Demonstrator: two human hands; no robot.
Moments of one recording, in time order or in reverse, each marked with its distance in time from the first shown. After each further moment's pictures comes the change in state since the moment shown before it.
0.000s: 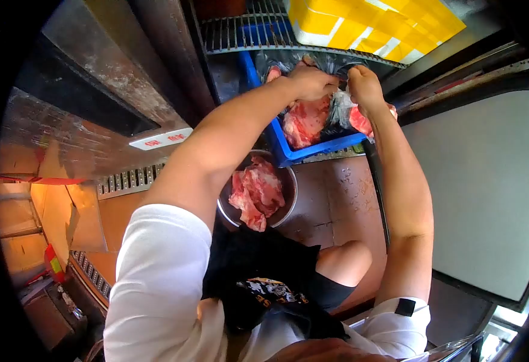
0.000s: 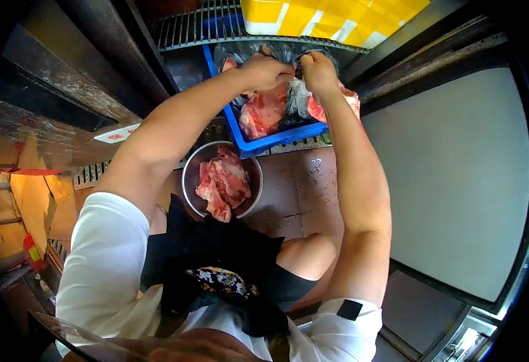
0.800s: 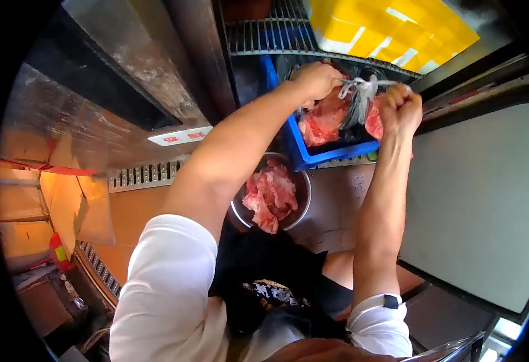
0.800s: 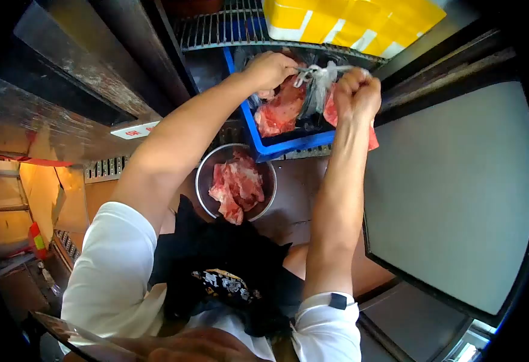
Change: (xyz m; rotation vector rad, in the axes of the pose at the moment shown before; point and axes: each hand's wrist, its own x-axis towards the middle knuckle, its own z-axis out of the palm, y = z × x) left_hand -0.028 -0.006 -0.024 -0.295 0.153 -0.272; right_hand -0.031 -0.016 -0.019 1.387 0.015 -0.021
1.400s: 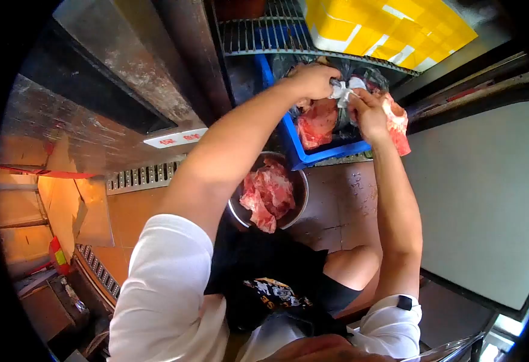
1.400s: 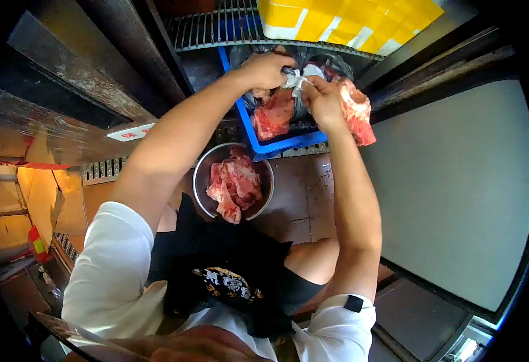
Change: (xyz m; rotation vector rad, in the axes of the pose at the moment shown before) left_hand 0.005 -0.001 0.005 0.216 -0.040 0.011; right_hand -0.016 0.040 -0.033 -1.196 -0.217 0.116
